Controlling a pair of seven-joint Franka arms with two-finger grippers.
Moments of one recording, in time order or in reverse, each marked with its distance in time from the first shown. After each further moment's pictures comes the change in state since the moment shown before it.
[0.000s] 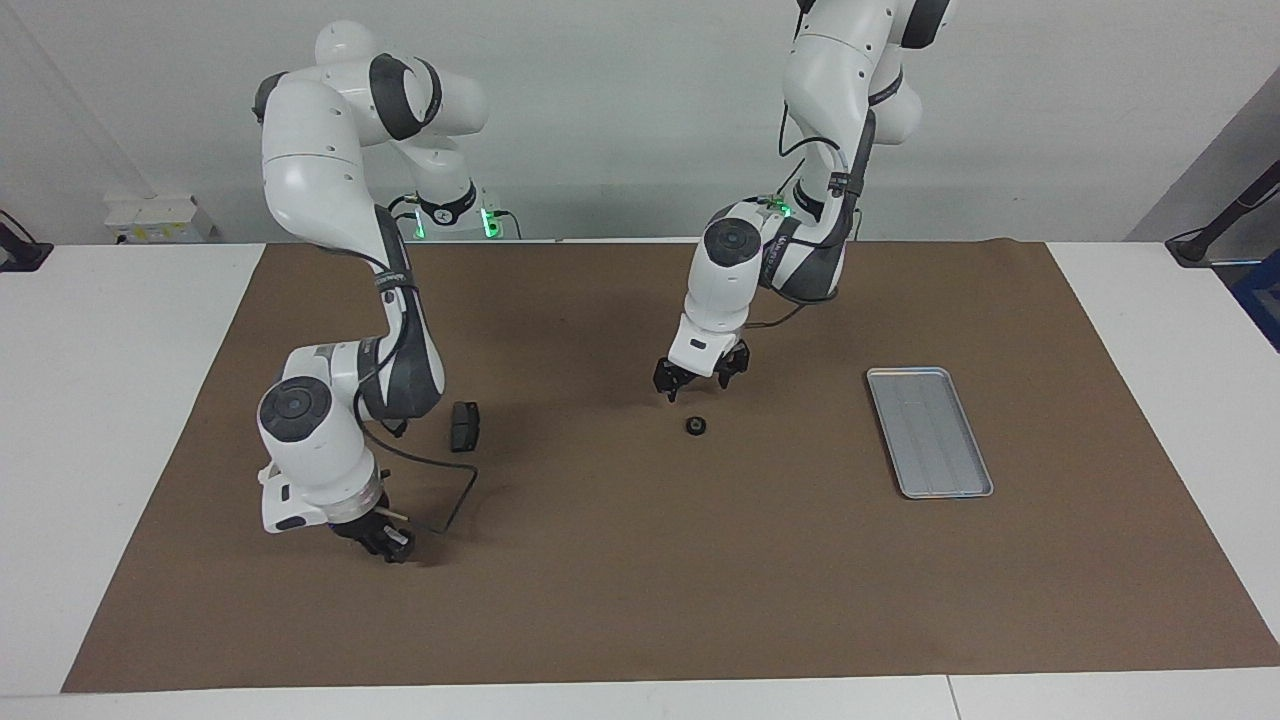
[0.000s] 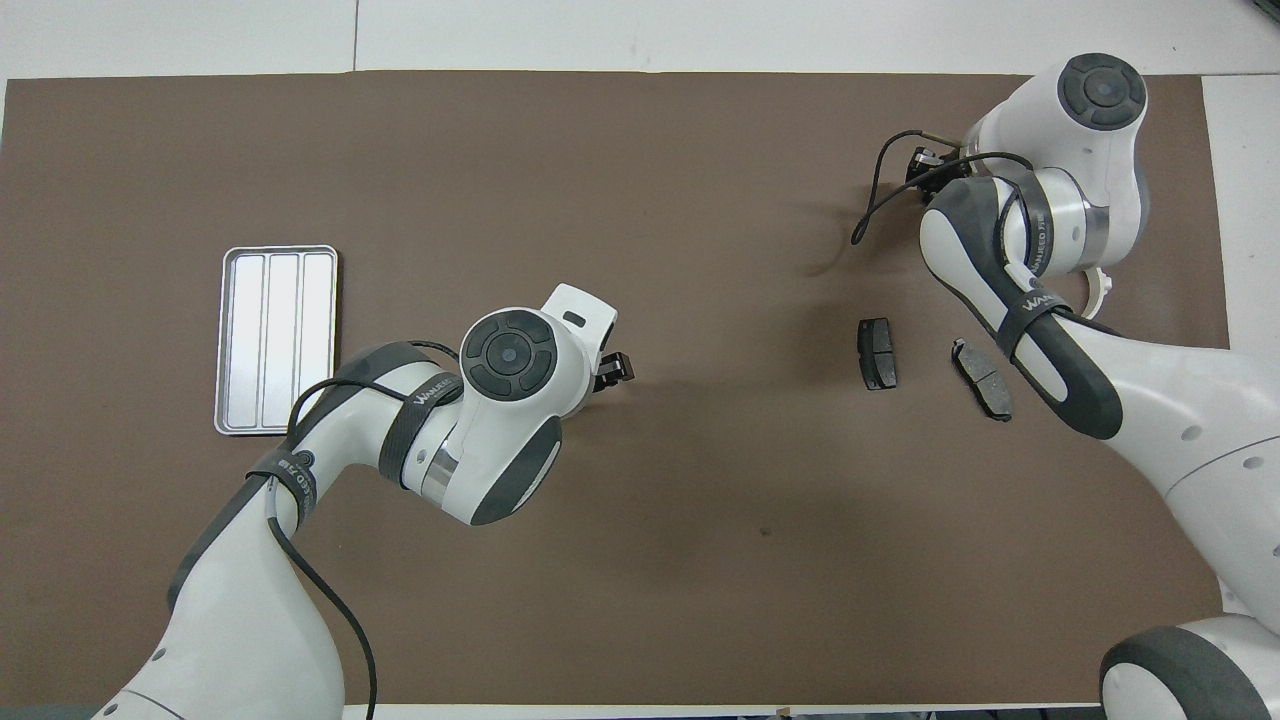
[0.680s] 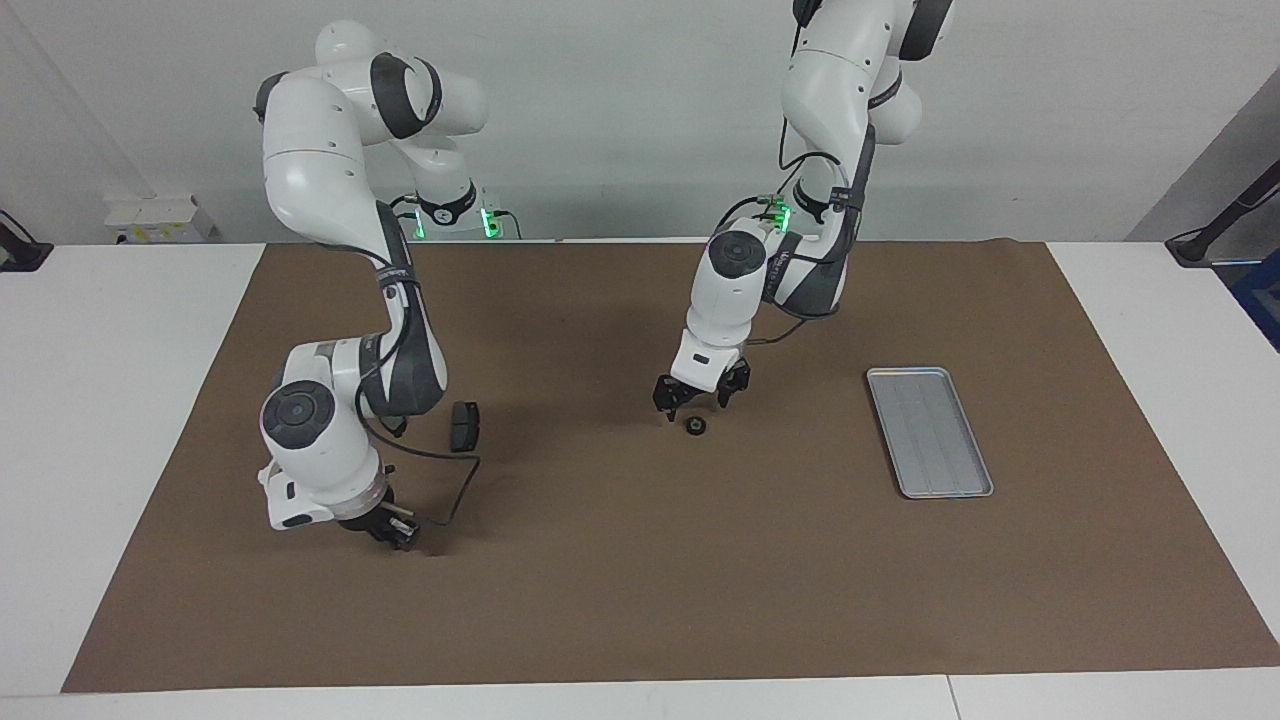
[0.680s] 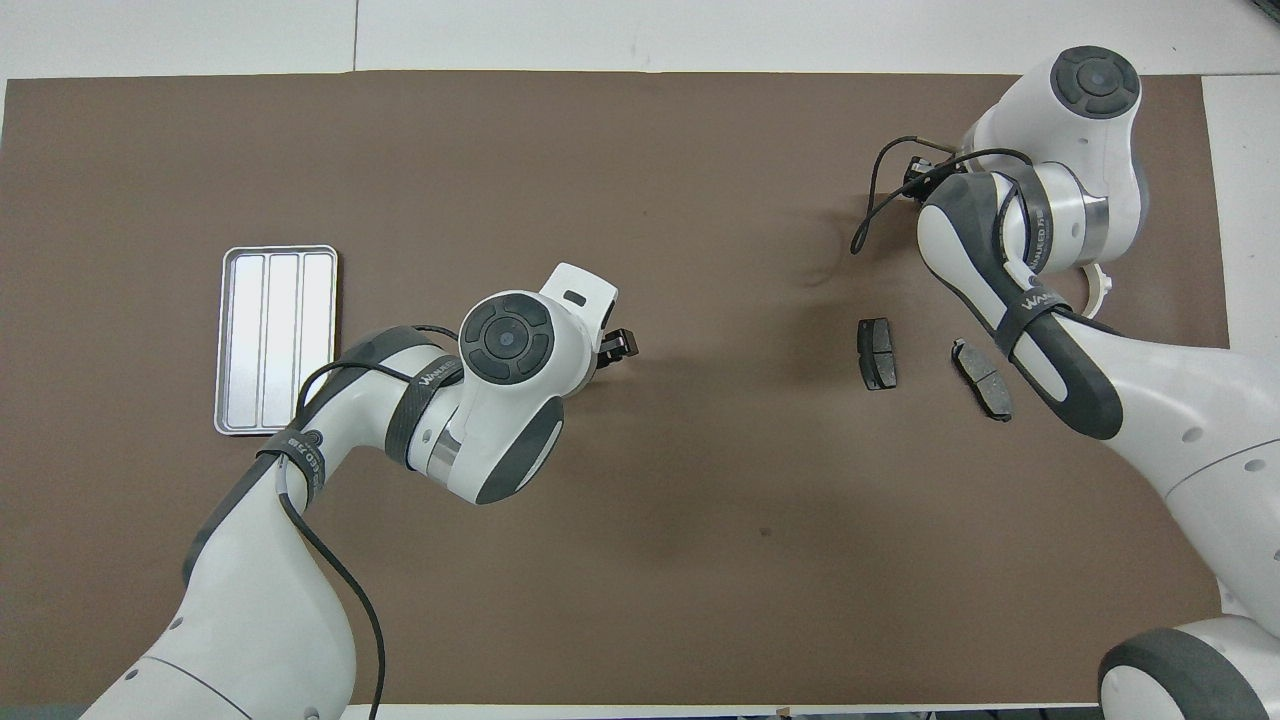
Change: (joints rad) left arm 0.002 0.044 0.021 0.041 0.015 0.052 0.000; right arm 0.003 -0.002 0.011 0.024 0.001 -0.108 0.000
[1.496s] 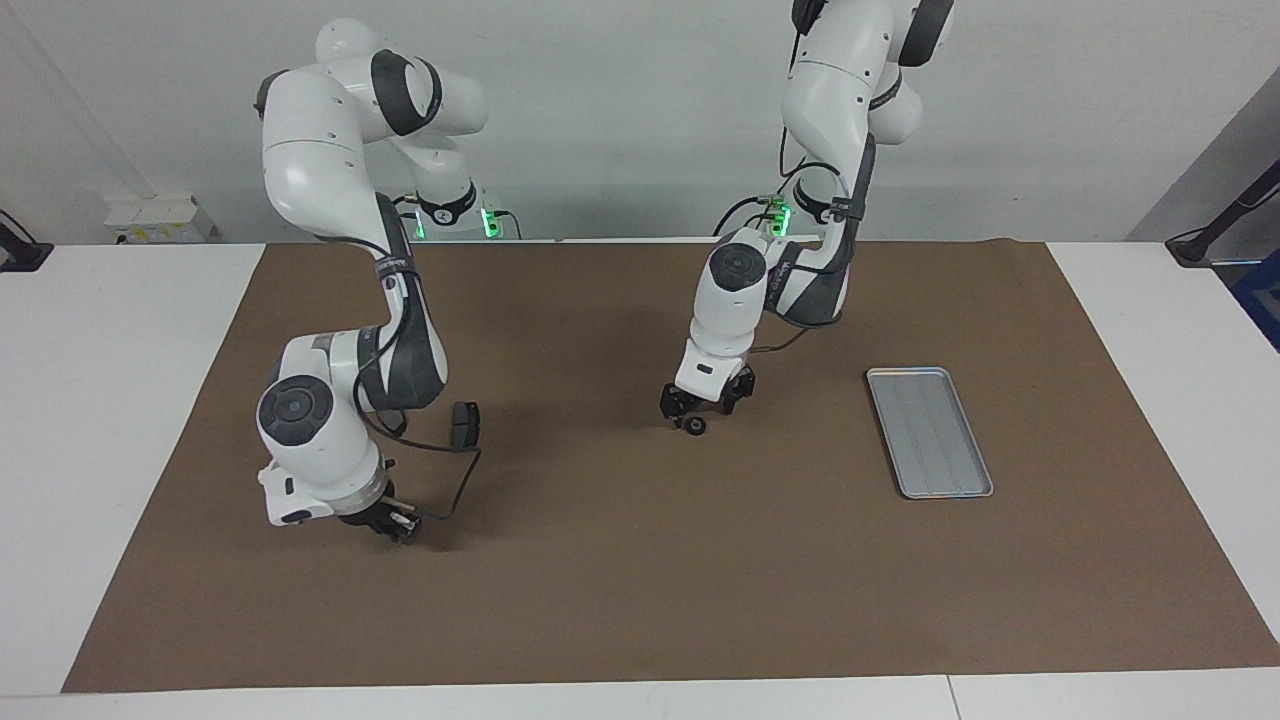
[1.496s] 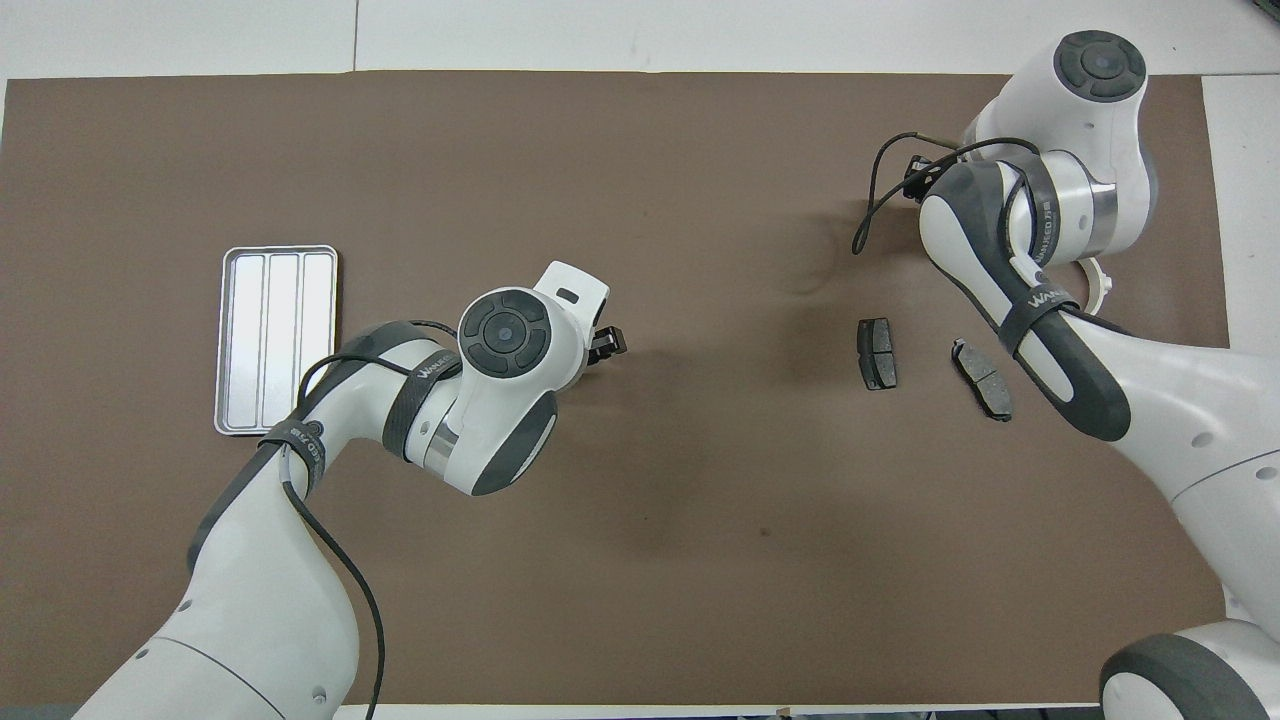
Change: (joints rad) left arm 0.003 0.028 0.006 0.000 0.018 0.005 -0.004; right arm 0.001 -0.010 0.011 0.022 0.000 -0.052 0.000
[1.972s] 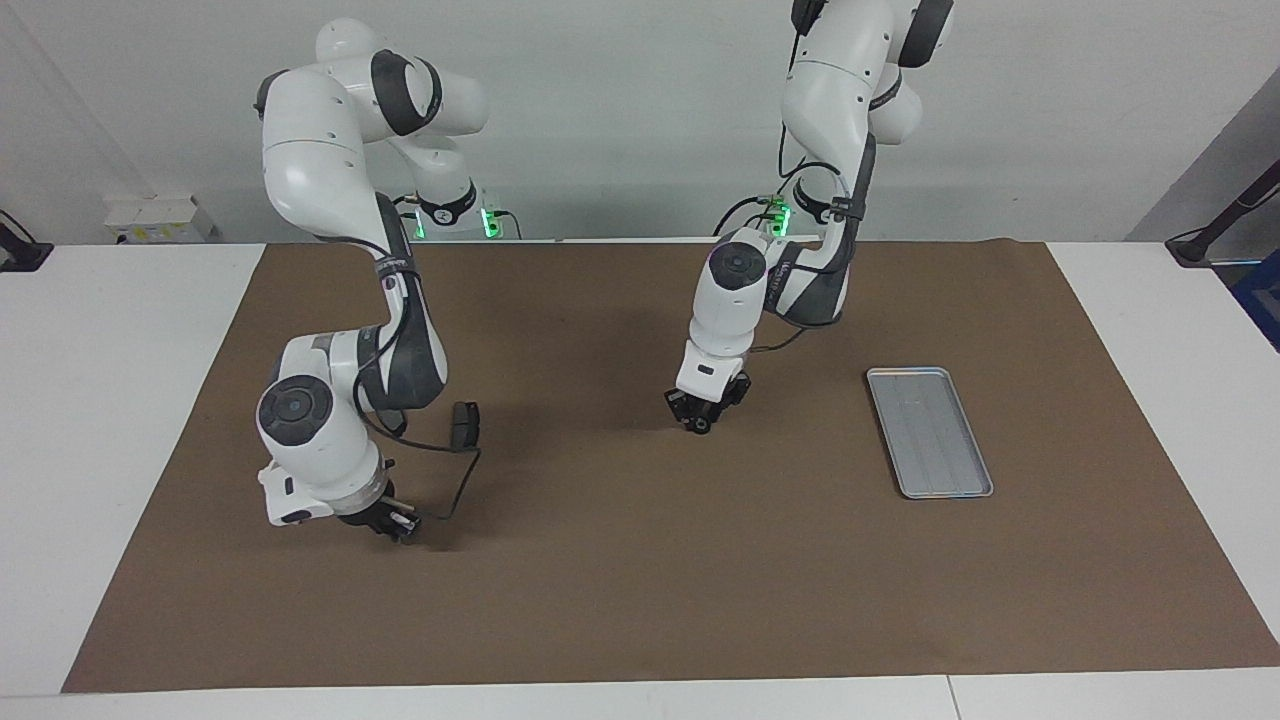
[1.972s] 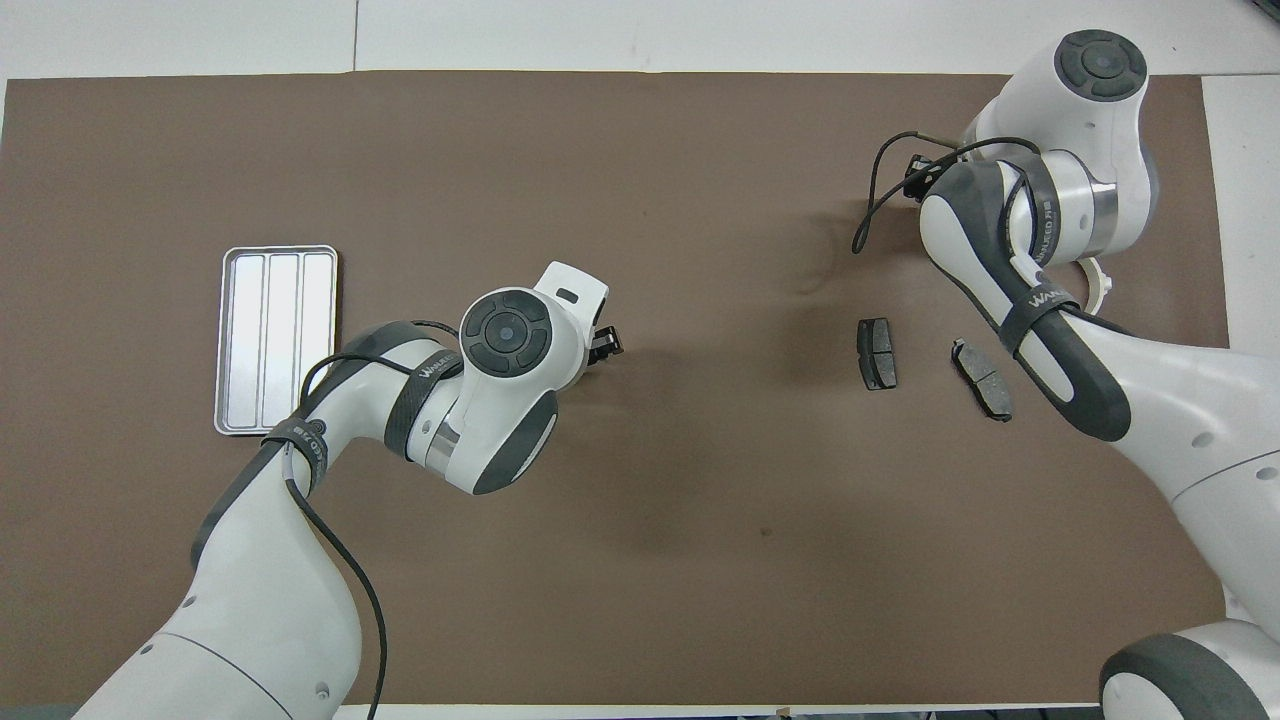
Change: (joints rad) left arm 0.000 -0.003 0.000 0.023 0.003 -0.003 -0.044; right arm 0.000 0.000 0.000 0.000 0.000 0.000 0.000
